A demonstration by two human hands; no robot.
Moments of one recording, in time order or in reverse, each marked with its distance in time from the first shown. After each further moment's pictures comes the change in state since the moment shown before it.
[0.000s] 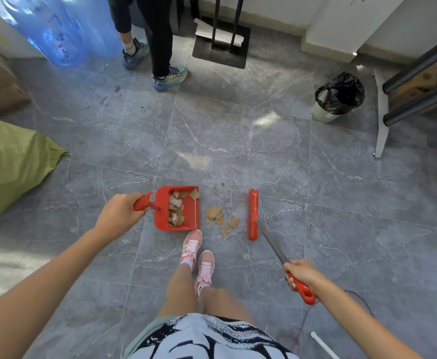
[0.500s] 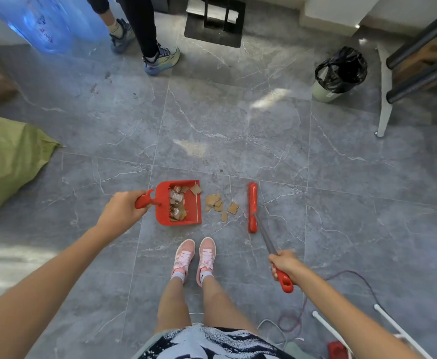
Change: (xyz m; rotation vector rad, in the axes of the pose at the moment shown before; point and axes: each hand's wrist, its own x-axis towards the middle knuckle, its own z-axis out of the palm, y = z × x) left_hand -0.004 0.005 0.030 -0.042 -0.047 -0.017; right_hand 0.012 0.018 0.035 -0.147 0.018 0.012
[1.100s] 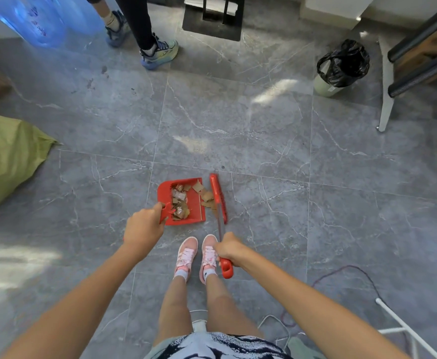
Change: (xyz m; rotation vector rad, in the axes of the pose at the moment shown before) left_hand -0.023 0.002 0.050 0.353 -0.031 -0.054; right_hand -0.038 -0.070 0.131 -0.327 -0.142 -0.160
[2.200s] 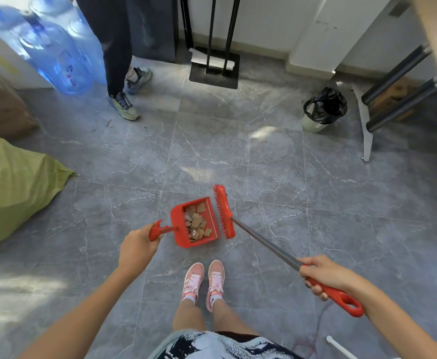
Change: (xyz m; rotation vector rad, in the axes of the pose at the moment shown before) left_hand -0.052 -0.062 -0.029 -0.334 0.183 -0.091; right_hand -0.141 0.089 -0.104 0.151 0.004 -0.083
